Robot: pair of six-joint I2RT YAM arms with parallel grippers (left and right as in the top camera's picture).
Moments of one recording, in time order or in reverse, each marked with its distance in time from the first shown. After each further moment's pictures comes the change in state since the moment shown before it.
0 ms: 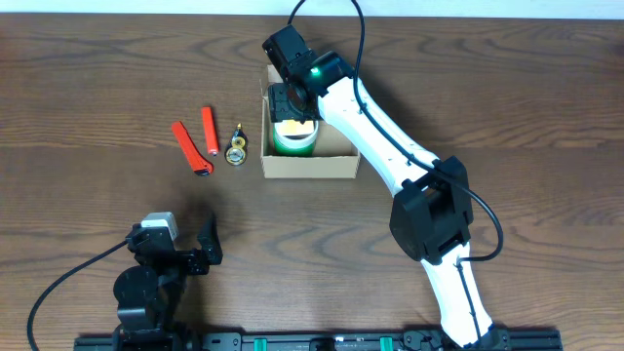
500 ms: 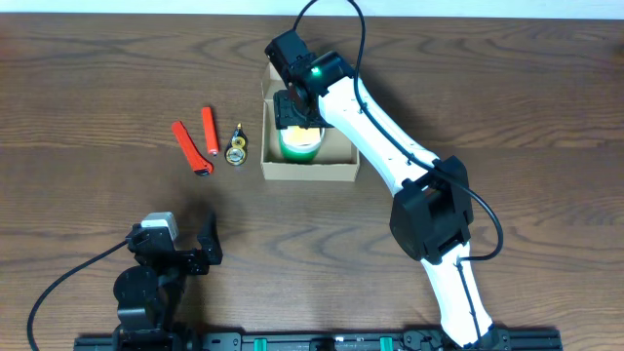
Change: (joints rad) left arm 0.000 0.000 0.000 0.000 0.000 0.000; right arm 0.000 0.000 0.000 -0.090 -0.002 0.029
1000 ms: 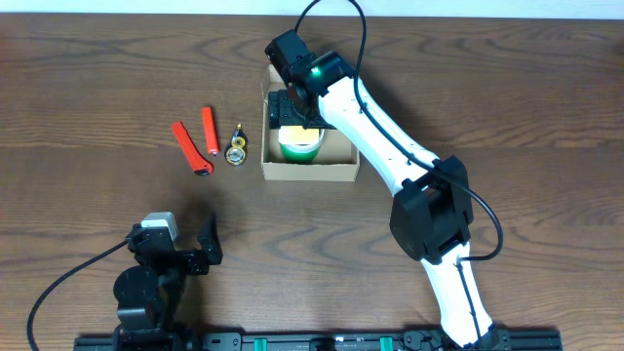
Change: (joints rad) left arm 0.000 0.000 0.000 0.000 0.000 0.000; right arm 0.000 0.000 0.000 0.003 -0.017 0.029
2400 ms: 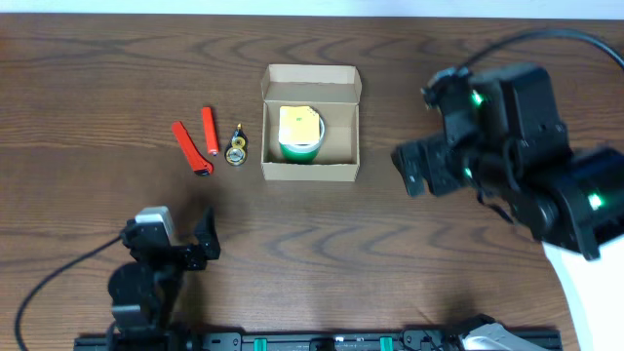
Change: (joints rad) left arm 0.000 0.107 0.083 0.035 0.001 -0.018; right arm -0.210 -1.008 -0.375 -0.316 -0.068 -0.521
